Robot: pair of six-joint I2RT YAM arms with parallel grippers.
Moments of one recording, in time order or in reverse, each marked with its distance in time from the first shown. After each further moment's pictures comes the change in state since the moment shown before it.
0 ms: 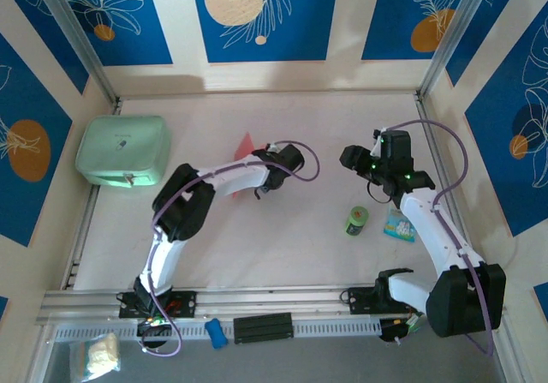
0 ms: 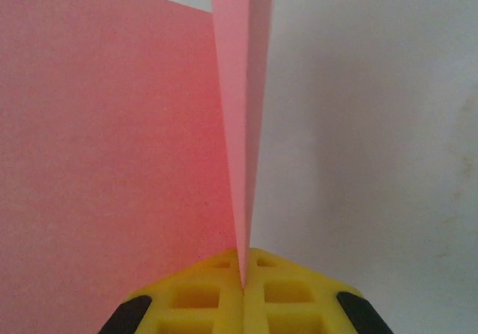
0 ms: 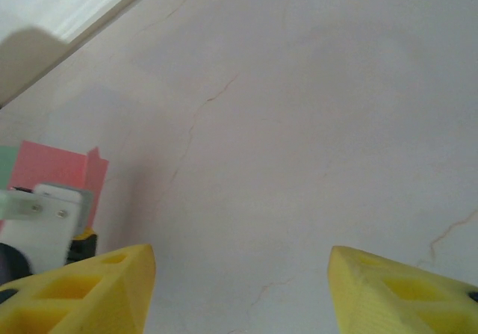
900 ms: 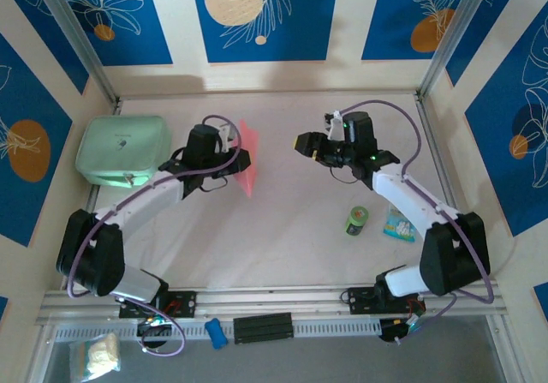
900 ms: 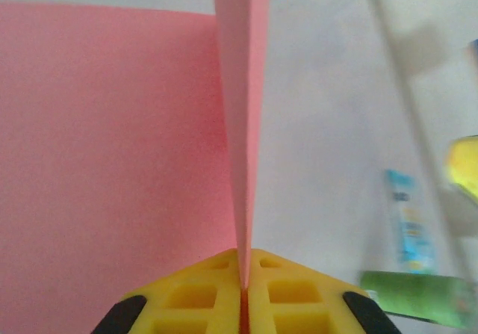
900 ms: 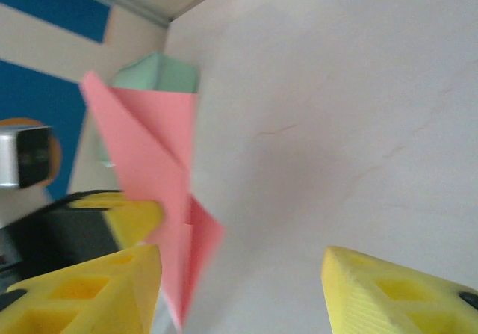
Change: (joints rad) left arm 0.338 -0.702 -0.570 0.590 1.028 -0.351; right arm 0.236 0.248 0.150 0.236 -0.270 0.112
